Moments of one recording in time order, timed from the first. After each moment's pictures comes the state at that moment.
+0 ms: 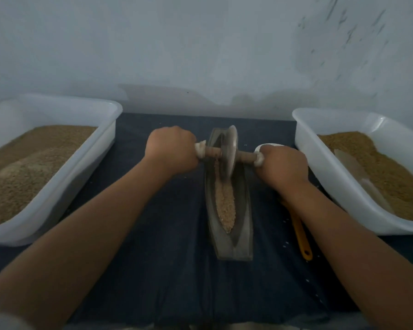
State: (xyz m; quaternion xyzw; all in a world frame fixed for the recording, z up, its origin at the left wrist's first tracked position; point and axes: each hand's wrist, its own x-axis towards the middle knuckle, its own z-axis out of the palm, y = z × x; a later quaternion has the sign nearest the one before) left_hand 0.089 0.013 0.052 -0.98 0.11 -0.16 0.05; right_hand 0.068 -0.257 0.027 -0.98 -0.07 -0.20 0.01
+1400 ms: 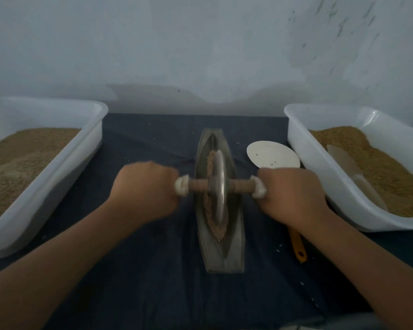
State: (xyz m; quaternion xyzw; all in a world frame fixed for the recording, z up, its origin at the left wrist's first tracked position) left_hand 0.009 0.039 0.025 -0.97 0.16 -0.18 0.06; right_hand 0.005 -0.279 0.015 -0.97 -0.15 -0.17 0.03
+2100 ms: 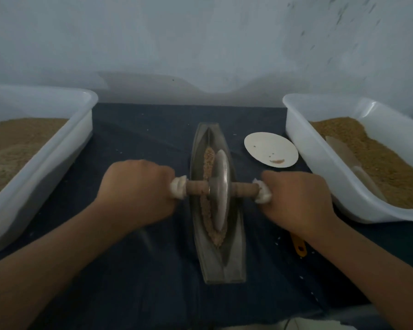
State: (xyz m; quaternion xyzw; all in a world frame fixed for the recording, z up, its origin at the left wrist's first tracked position) left_hand -0.003 0.044 0.019 -0.94 0.19 -0.26 0.06; right_hand -0.017 -0.284 0.002 -0.96 -0.14 -0.23 0.01
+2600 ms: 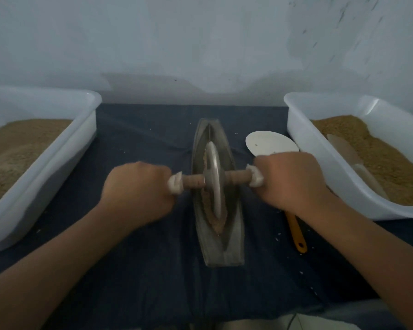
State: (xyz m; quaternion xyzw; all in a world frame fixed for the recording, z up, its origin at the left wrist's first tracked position) left_hand -0.003 0.045 0.007 -0.96 0.15 -0.23 0.01; right_hand 0.011 -0.273 0.023 -0.96 -0.19 -0.22 0.00
